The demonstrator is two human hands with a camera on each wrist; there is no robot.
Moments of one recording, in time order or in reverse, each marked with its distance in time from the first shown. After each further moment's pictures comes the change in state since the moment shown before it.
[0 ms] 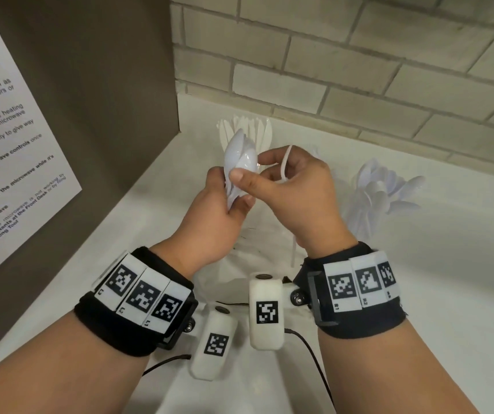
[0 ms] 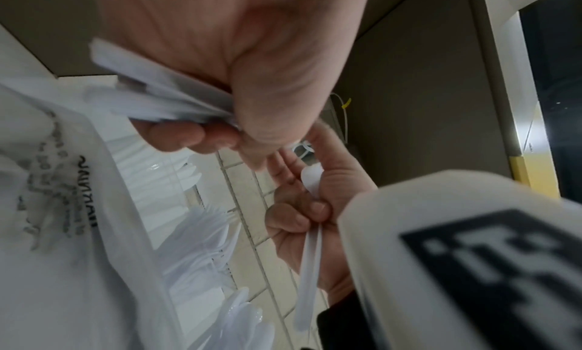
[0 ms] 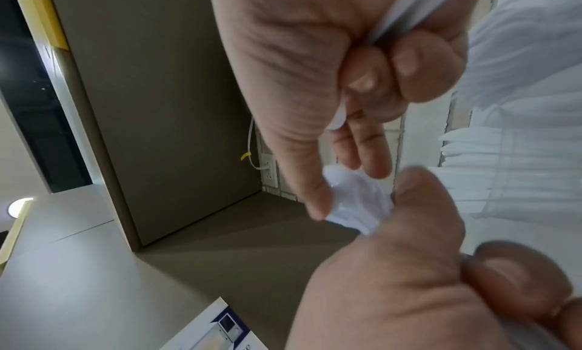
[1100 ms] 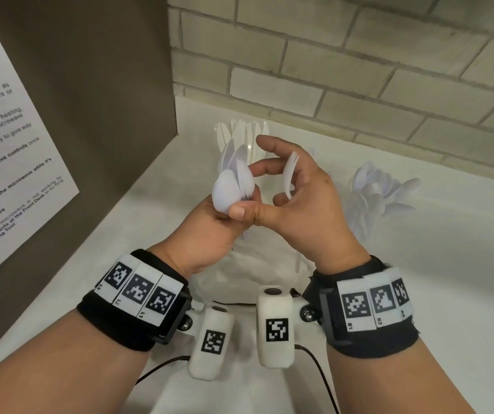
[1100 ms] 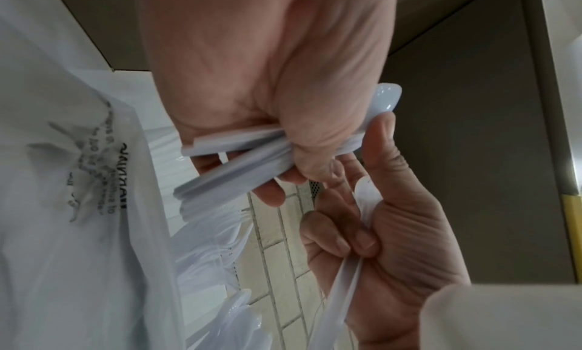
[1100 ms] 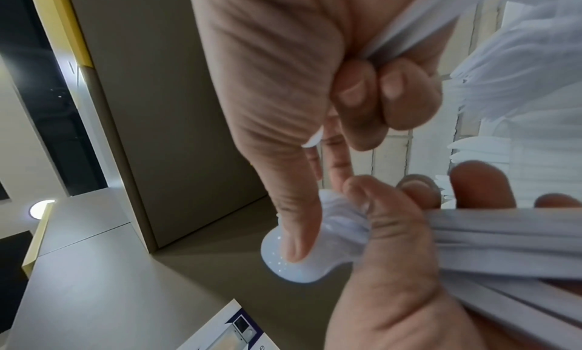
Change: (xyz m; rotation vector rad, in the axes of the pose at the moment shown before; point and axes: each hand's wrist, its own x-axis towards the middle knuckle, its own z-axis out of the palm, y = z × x) left_hand -0.004 -0.005 0.000 -0.402 -0.234 0.109; right_hand -0.014 0.001 -0.016 -0.033 -0.168 -0.160
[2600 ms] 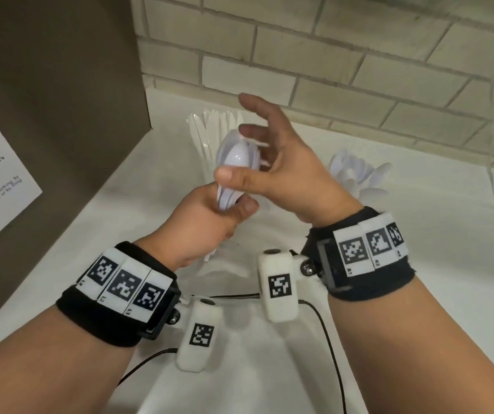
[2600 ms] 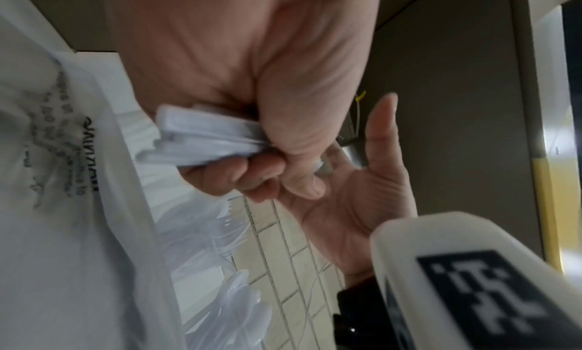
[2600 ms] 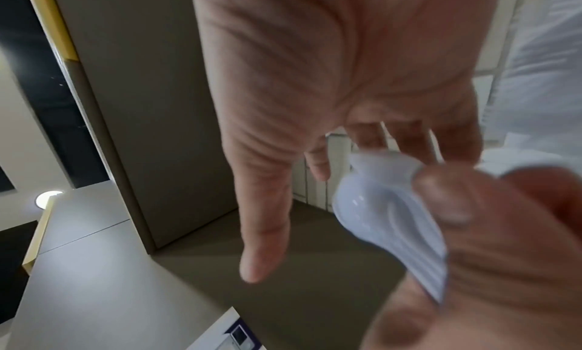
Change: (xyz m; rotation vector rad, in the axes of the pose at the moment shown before) left_hand 0.011 0.004 0.020 0.083 0.018 -0.202; right_hand 0.024 -0.001 -0.024 -0.011 -0.151 -0.003
